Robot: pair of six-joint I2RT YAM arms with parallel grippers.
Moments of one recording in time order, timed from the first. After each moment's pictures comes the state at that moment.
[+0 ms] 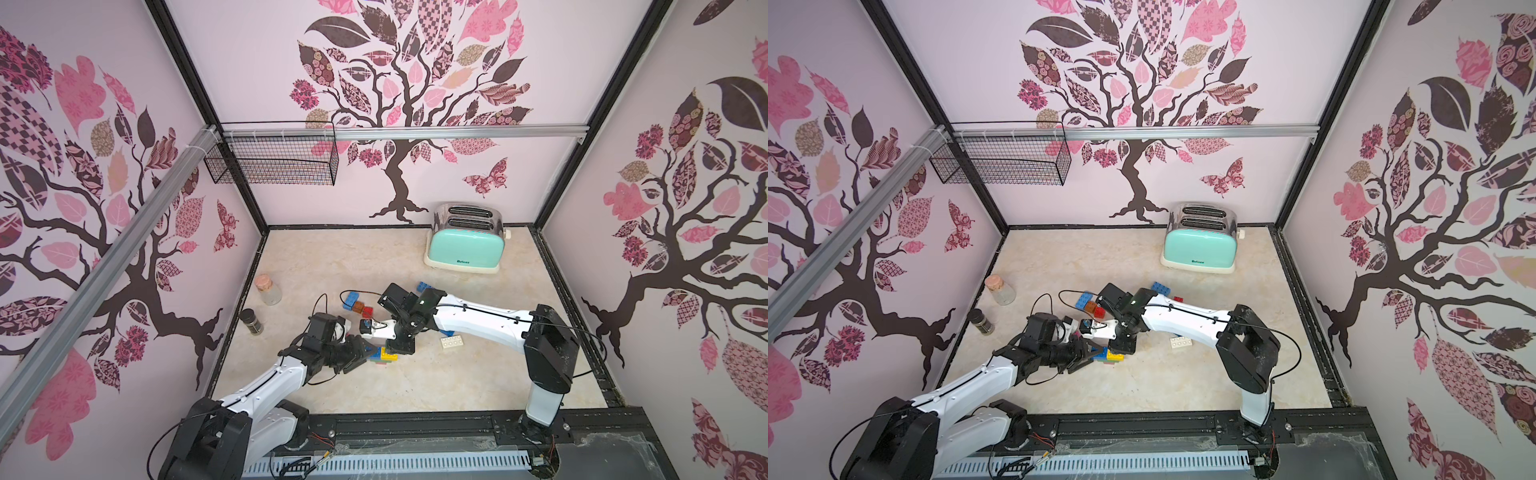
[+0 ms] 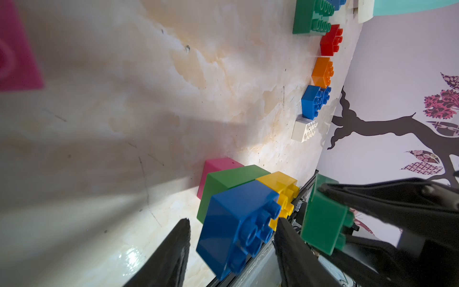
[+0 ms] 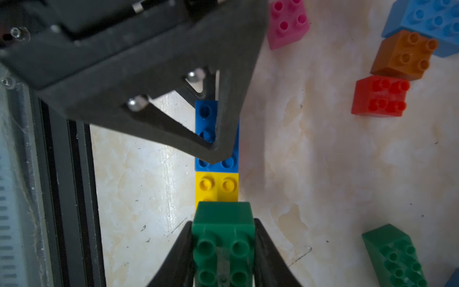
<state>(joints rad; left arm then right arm) -0.38 1.09 0.34 -0.18 0.64 -0.89 0.99 1.84 1.42 -0.81 -0.22 -0.50</state>
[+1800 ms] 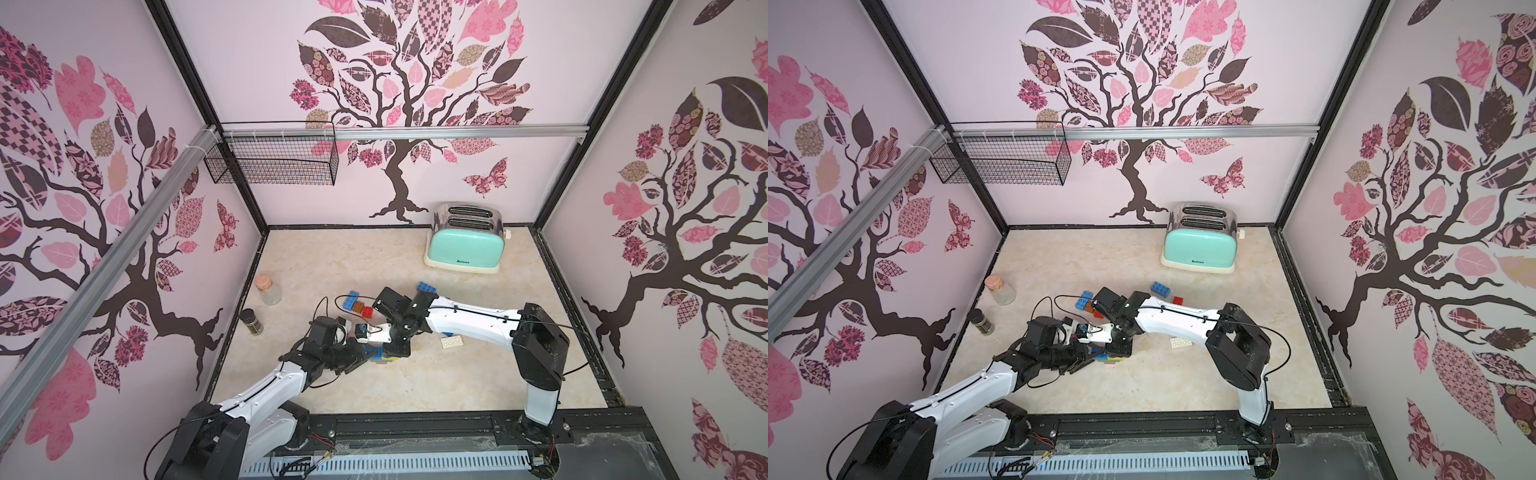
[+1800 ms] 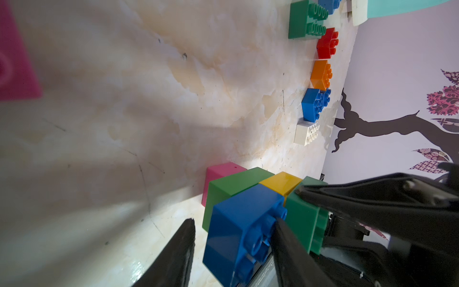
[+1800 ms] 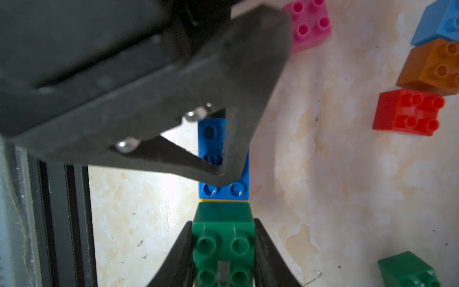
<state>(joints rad) -0.41 1.06 0.29 -0.10 0.57 -0.90 1.01 1.88 1.41 -0.77 -0.22 -0.51</state>
